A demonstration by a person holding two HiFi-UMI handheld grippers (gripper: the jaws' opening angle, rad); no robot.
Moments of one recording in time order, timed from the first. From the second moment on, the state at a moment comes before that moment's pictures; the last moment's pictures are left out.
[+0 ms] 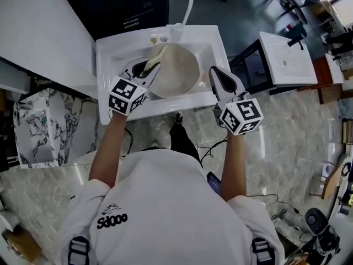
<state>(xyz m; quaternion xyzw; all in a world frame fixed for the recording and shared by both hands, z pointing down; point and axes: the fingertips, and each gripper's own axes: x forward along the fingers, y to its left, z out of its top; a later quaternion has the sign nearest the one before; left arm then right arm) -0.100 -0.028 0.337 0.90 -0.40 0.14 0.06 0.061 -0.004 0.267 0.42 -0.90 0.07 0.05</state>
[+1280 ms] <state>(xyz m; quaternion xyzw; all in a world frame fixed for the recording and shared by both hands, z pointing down) -0.044 -0.171 0.550 0.82 -0.45 0.31 0.18 0.091 -0.127 0.398 0.33 -0.92 0.19 0.13</state>
